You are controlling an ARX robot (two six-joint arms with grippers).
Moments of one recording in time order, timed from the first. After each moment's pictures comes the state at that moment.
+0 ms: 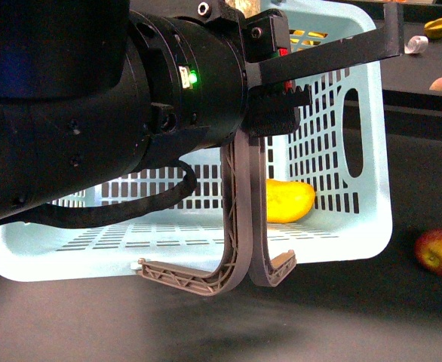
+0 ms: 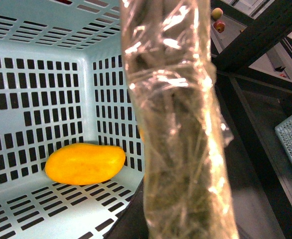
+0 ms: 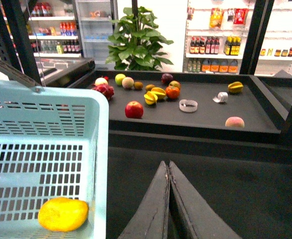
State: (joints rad) left arm -0.65 1.68 0.70 0.71 -0.05 -0.47; right arm 0.00 0.25 0.00 0.25 0.00 0.00
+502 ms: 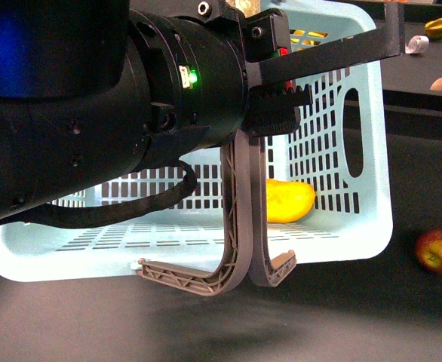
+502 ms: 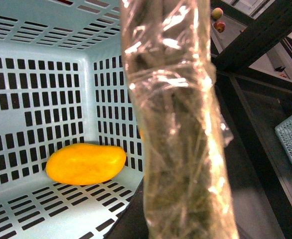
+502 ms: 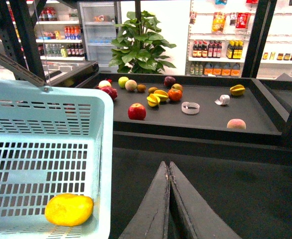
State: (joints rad) left arm -0.65 1.68 0.70 0.71 -0.05 -0.47; right arm 0.00 0.01 0.01 0.01 0.00 0.00
